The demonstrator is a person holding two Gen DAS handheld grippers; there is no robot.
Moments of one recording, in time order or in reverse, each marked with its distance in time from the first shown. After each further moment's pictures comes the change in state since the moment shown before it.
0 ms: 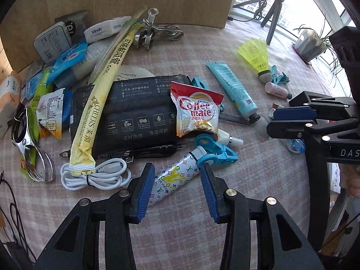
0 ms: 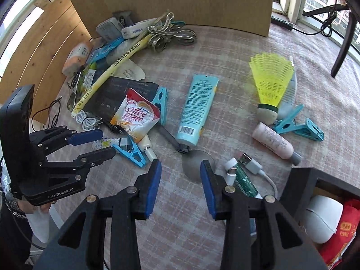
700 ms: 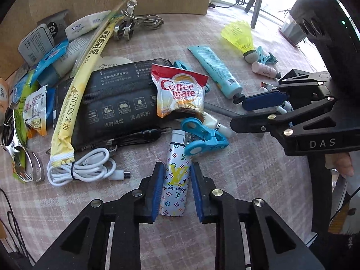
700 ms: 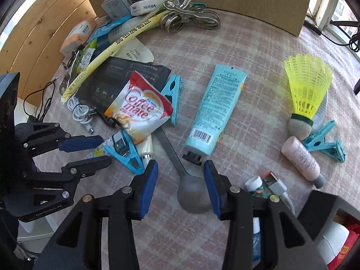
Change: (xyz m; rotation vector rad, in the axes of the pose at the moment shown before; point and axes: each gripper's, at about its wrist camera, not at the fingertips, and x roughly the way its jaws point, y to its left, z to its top) left arm 0.002 -0.012 -0.019 0.076 0.030 -0.058; right arm 0.028 0.017 -0.002 -0.068 0.063 0.016
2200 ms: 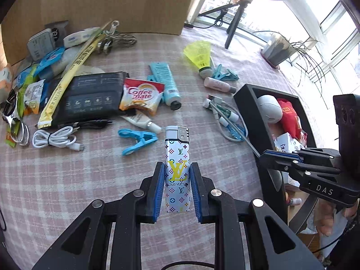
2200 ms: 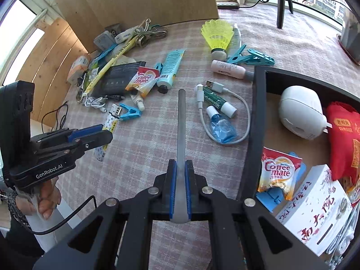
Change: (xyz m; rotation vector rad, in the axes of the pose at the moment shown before) left arm -0.046 -0.063 -0.009 -0.096 -0.099 -0.095; right arm -0.100 -0.032 -0.136 0.300 -0.216 -0.013
